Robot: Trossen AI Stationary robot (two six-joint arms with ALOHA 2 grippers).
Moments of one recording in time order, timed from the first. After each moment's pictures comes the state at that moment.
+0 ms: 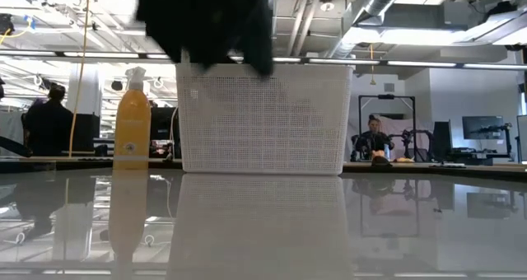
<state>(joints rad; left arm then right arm) 0.20 1.18 1.72 -0.69 0.47 0.45 -0.16 1.36 2.34 -0.77 -0.29 -0.26</state>
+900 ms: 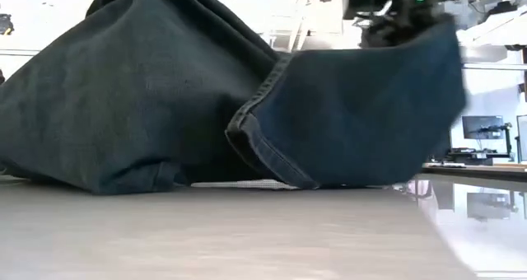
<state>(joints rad) -0.01 1.62 1.65 -1.49 0.51 0.51 -0.06 1.45 1.15 -1.25 -0.29 0.36</state>
